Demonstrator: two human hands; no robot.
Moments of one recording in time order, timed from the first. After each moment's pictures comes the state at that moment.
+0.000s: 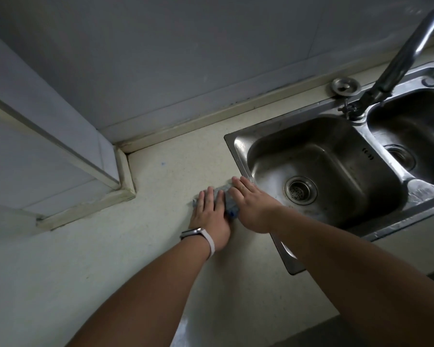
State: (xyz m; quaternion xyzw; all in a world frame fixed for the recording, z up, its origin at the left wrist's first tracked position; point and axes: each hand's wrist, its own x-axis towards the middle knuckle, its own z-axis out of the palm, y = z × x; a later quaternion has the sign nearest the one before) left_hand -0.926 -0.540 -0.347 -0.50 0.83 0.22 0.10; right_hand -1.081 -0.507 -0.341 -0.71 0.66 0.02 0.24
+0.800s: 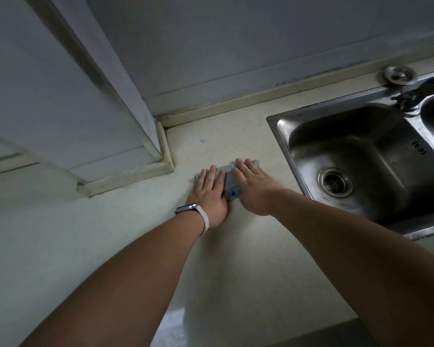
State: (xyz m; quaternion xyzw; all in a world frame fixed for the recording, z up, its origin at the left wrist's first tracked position) left_hand -0.824 -0.588 -0.359 -0.49 0.84 0.21 0.08; right_hand -0.986 -0.550 -0.338 -0.71 0.66 0.06 0.22
